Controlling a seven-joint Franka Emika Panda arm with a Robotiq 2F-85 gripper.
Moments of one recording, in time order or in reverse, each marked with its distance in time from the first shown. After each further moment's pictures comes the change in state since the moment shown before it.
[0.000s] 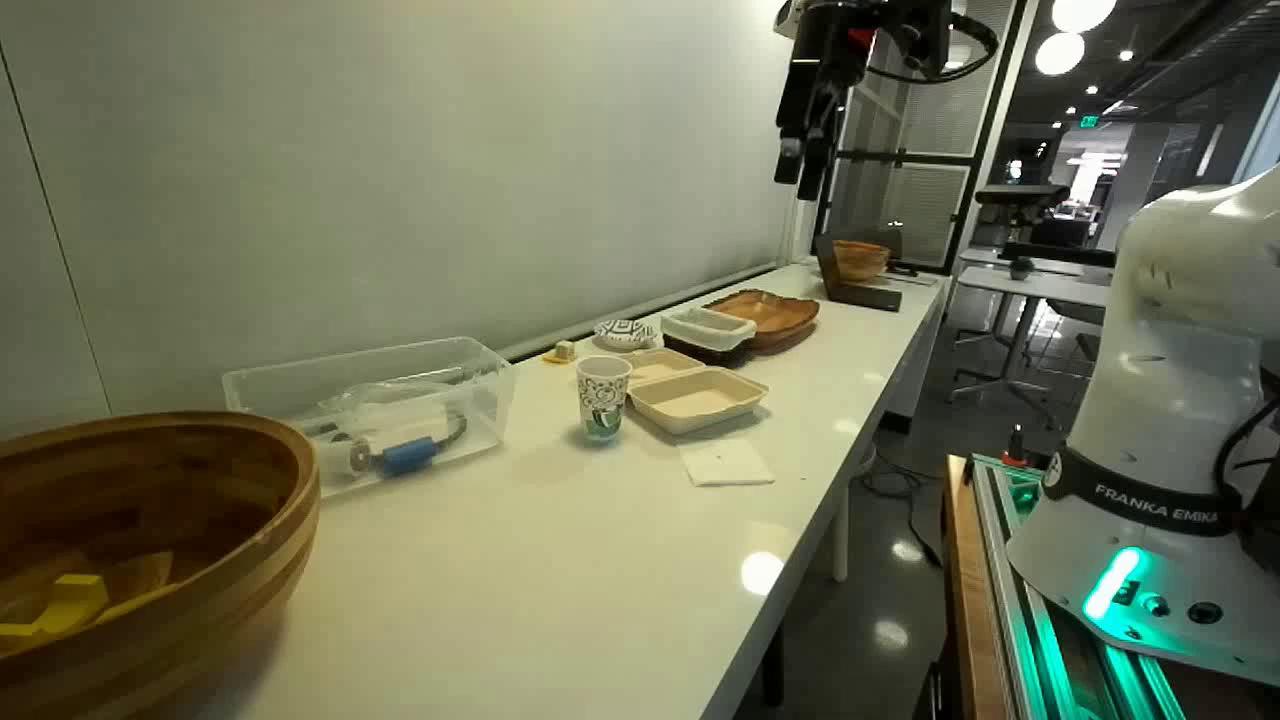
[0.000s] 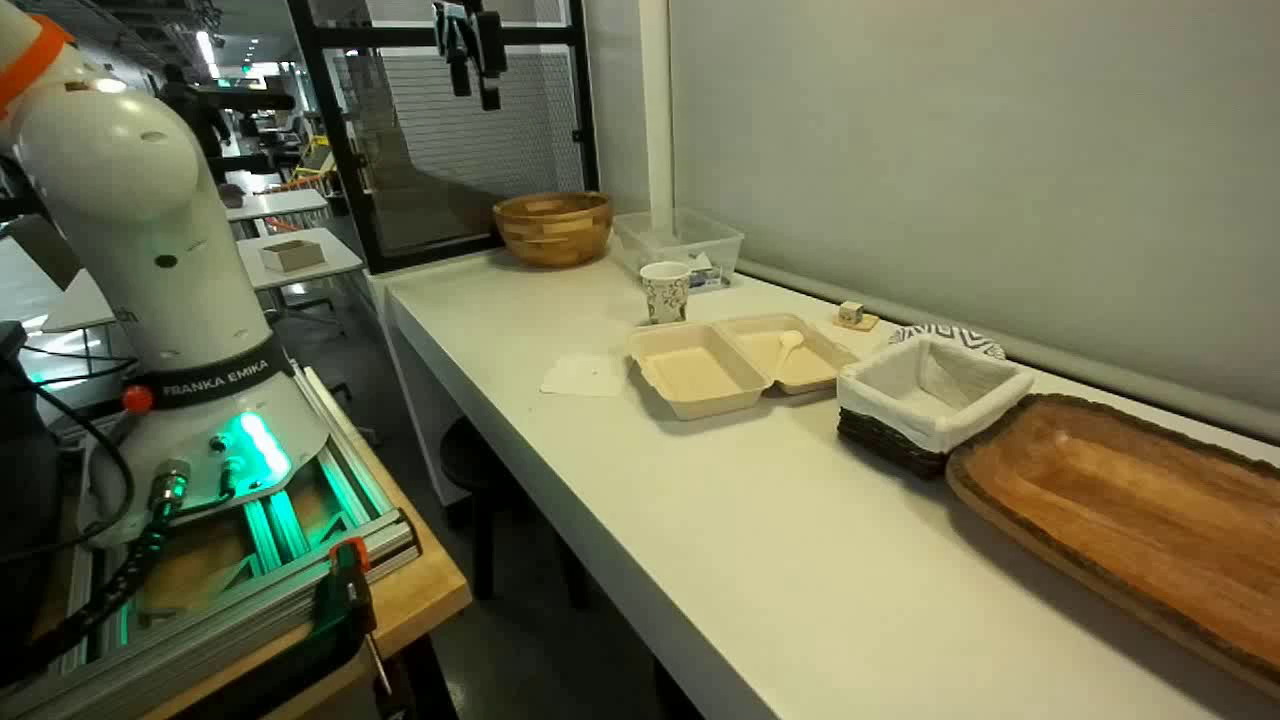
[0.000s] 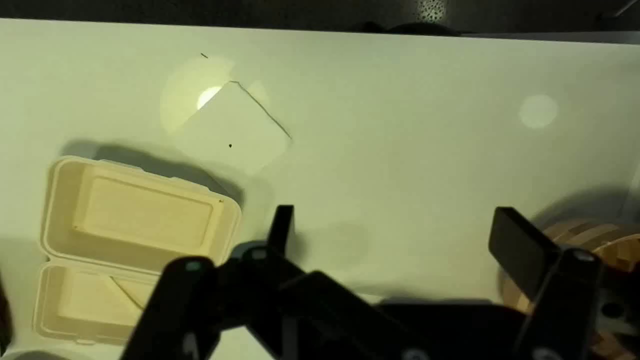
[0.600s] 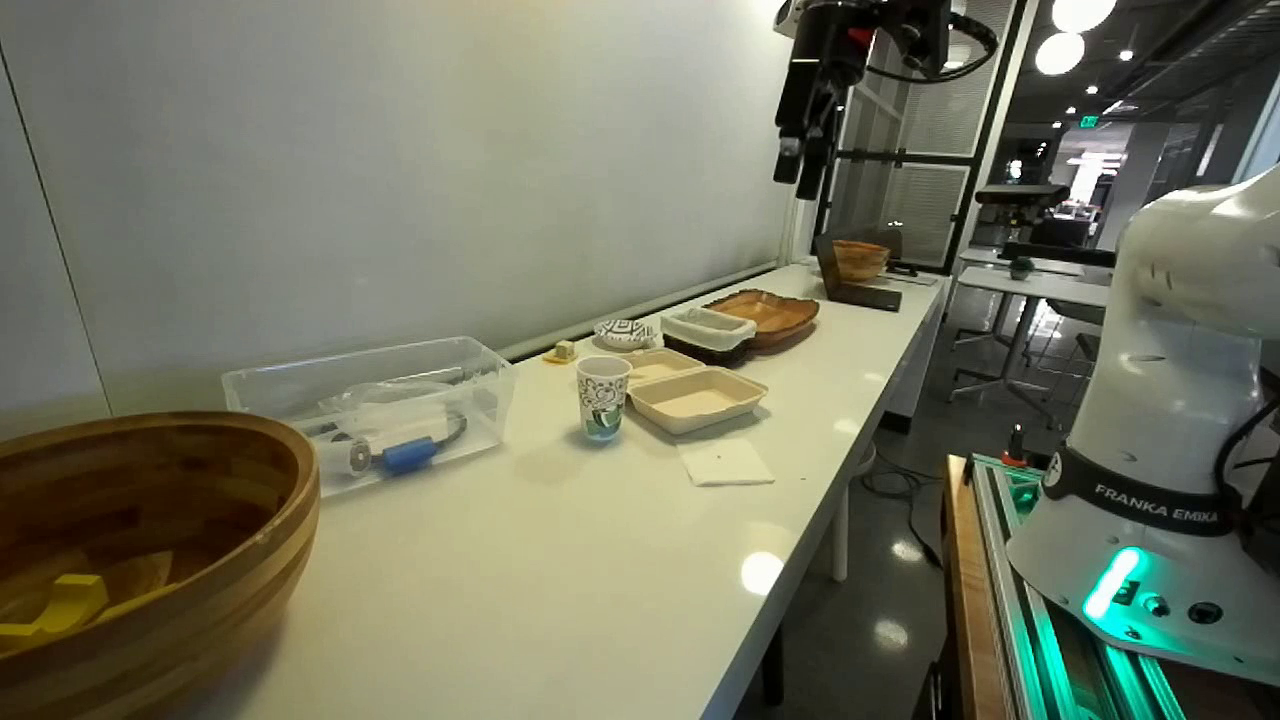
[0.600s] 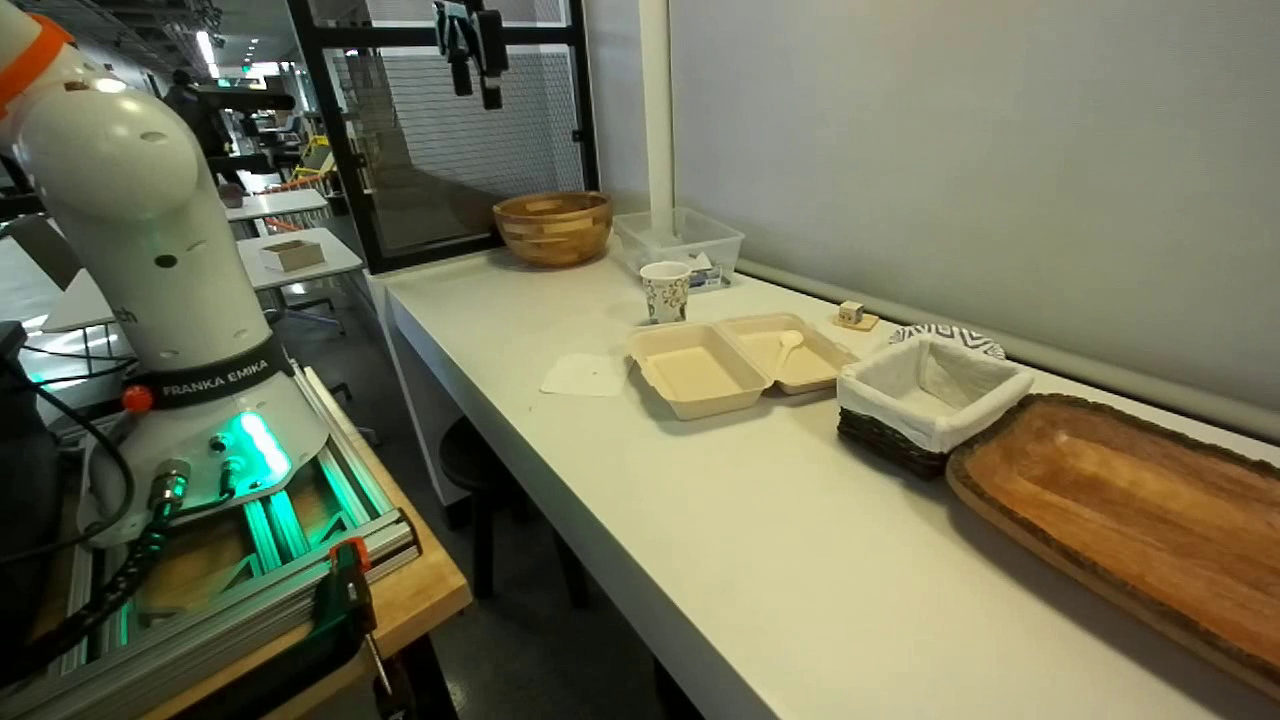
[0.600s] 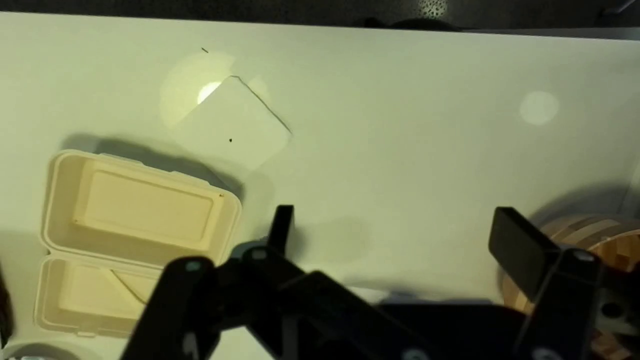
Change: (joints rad) arm 0.000 0.002 0.000 0.001 -0.001 0.011 -0.003
